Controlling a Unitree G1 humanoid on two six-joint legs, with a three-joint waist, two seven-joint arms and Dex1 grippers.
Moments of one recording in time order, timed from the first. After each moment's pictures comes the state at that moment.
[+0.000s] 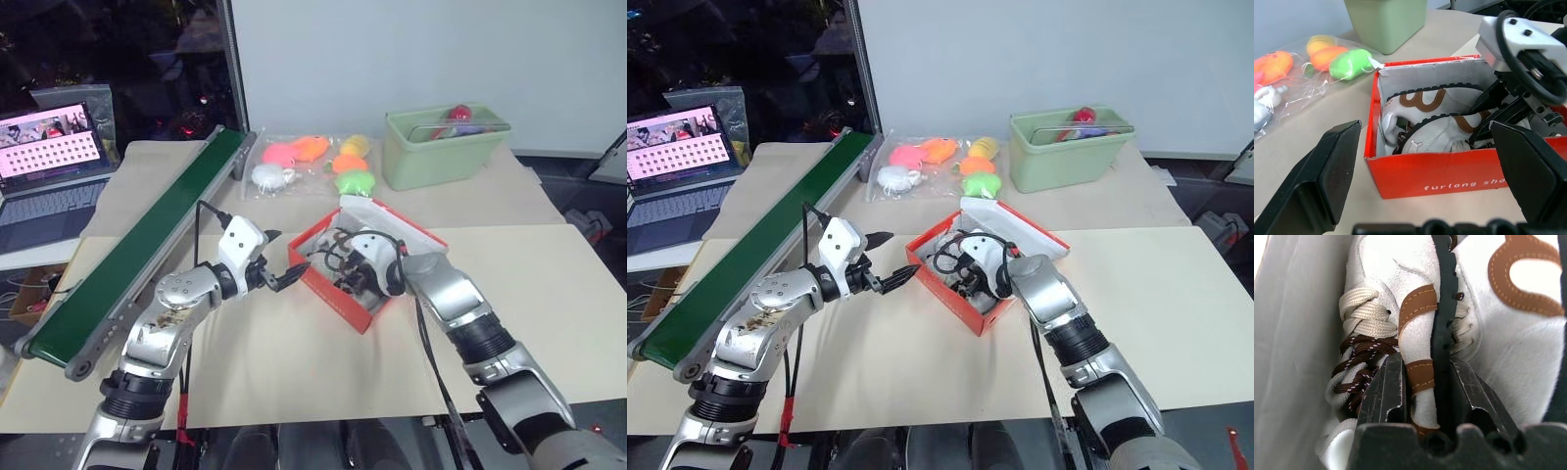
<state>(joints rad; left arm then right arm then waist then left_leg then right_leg) -0.35 0.47 -0.08 -0.26 -0.30 0.50 -0.64 -0.69 -0.38 0.32 0.11 0.05 0.99 0.65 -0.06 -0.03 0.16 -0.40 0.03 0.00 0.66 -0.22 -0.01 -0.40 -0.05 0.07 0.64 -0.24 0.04</state>
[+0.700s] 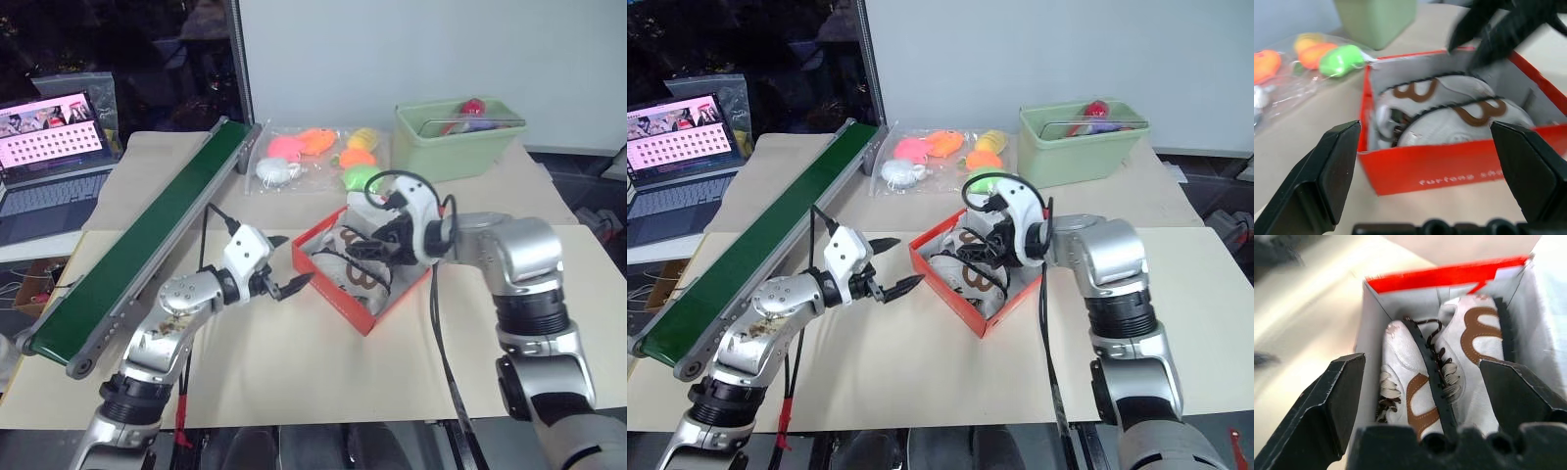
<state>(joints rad) -0.27 0.49 -0.13 -0.31 -0.27 0.42 -0.70 -0.82 -0.53 -0.03 -0.10 0.40 1.32 0.75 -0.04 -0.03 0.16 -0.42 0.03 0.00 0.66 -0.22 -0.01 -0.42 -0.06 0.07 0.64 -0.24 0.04</state>
